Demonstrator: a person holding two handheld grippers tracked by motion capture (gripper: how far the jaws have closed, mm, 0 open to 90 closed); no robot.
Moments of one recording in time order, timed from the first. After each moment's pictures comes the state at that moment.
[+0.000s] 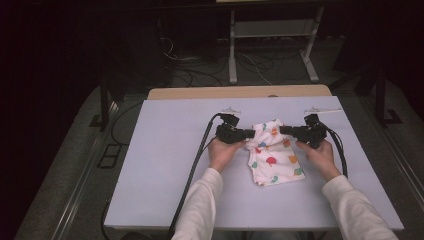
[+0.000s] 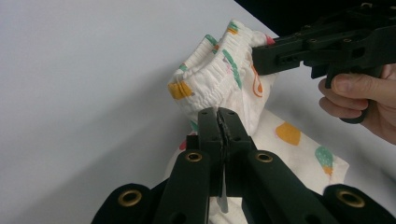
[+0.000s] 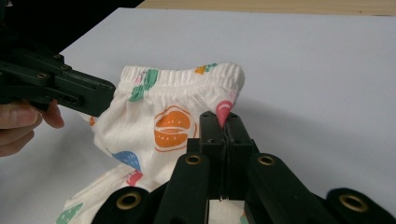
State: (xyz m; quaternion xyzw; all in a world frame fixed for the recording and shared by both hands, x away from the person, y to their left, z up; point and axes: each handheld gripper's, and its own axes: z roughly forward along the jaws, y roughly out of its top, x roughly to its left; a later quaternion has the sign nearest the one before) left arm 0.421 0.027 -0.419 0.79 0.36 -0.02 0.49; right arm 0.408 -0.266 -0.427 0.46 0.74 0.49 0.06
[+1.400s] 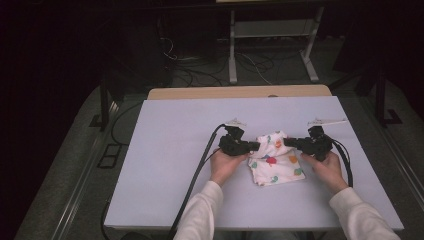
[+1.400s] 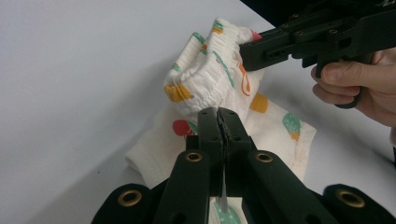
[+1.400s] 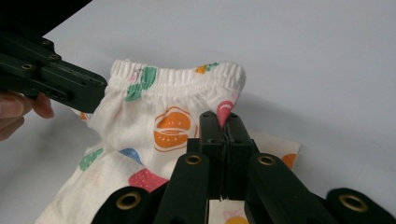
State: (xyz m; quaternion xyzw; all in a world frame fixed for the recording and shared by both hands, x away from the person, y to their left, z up) left arm 0.385 0.018 -0.424 0.81 0.34 -0.04 0.48; right arm 0.371 -0.270 -0.430 0.46 0.76 0.47 0.06
